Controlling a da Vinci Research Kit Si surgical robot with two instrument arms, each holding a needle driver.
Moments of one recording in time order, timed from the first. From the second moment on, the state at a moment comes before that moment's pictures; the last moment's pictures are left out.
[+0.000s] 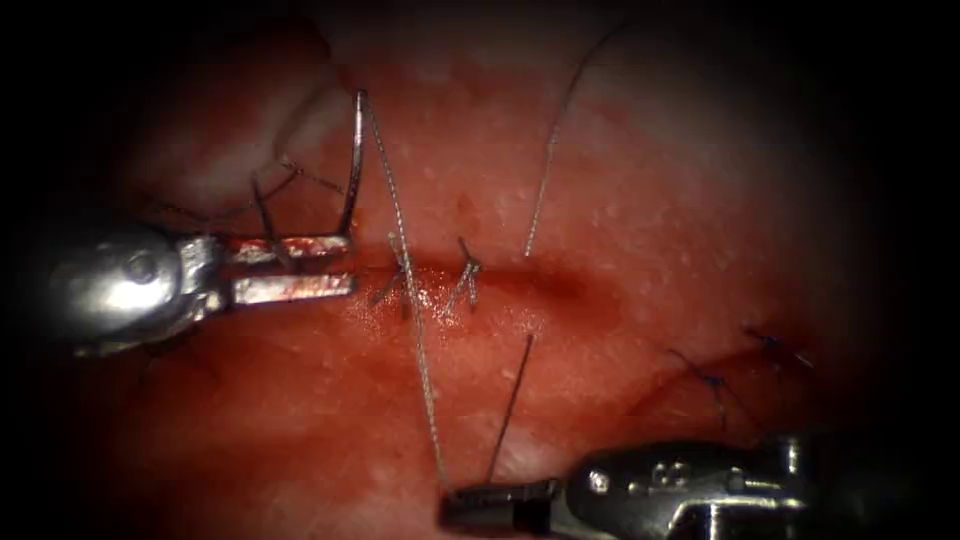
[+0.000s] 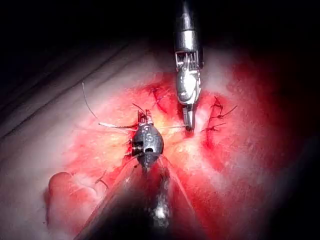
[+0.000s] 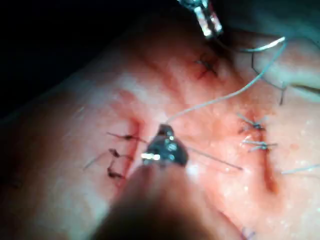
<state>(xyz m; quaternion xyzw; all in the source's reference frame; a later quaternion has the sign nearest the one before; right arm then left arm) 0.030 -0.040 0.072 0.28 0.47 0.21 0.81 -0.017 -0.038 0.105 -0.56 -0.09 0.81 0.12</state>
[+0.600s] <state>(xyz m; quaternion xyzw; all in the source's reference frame) 0.026 -0.037 0.073 0.17 0.48 0.18 0.84 -0.014 -0.038 0.104 -0.56 -0.10 0.81 0.12</state>
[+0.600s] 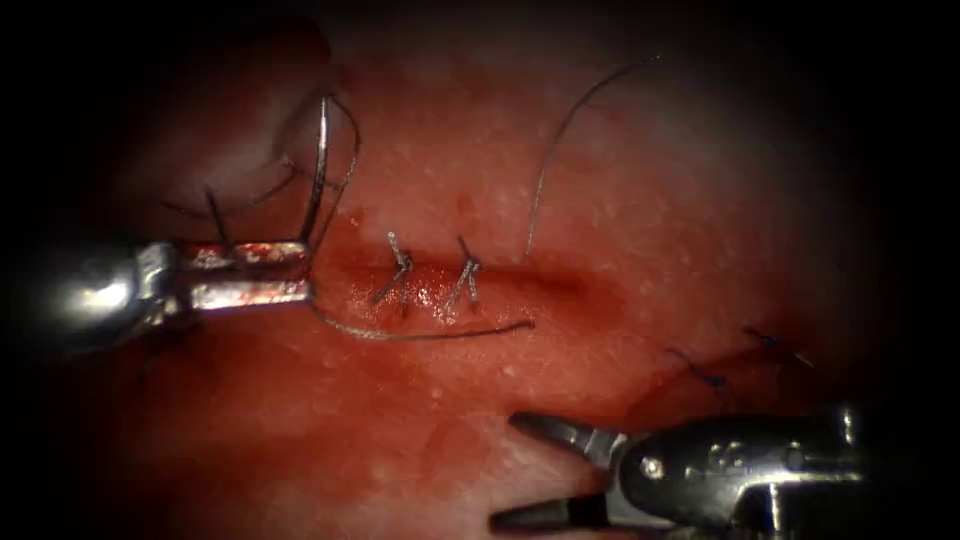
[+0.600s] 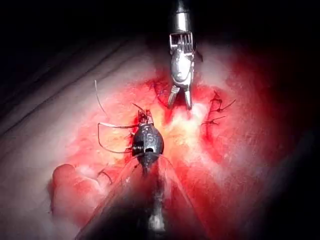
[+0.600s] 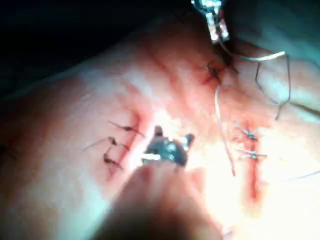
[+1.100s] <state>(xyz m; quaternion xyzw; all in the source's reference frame) 0.028 -0.032 0.080 0.06 0.46 0.19 0.86 -0.014 -0.038 0.104 -0.56 -0.10 0.81 0.12</state>
